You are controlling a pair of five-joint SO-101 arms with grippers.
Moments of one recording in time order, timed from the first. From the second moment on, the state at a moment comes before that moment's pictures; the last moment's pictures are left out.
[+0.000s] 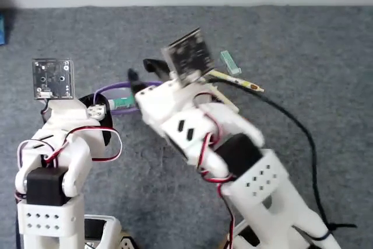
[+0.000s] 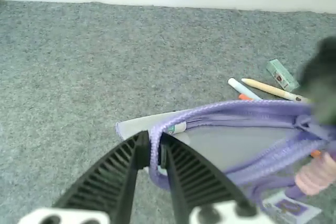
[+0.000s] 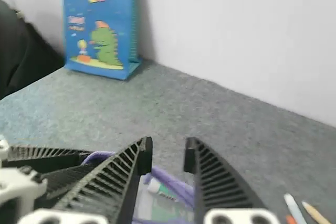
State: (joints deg) left arm -0.8 -57.7 35.3 73.0 13.1; right arm -40.9 -36.7 17.5 44.3 -8.1
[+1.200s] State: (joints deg) left arm -0.8 -57.7 35.3 73.0 13.1; right arm -16.2 33.9 -34.1 81.5 7.2
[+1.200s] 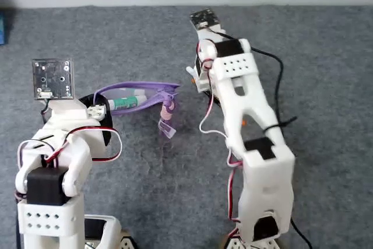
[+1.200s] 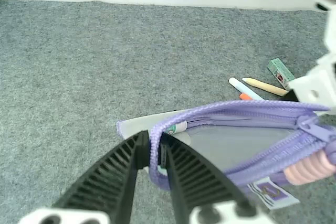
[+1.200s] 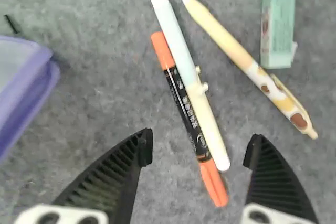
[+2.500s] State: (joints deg) left arm -0.8 -57.7 35.3 73.0 13.1; right arm -12.2 72.2 -88.4 100.4 12.2
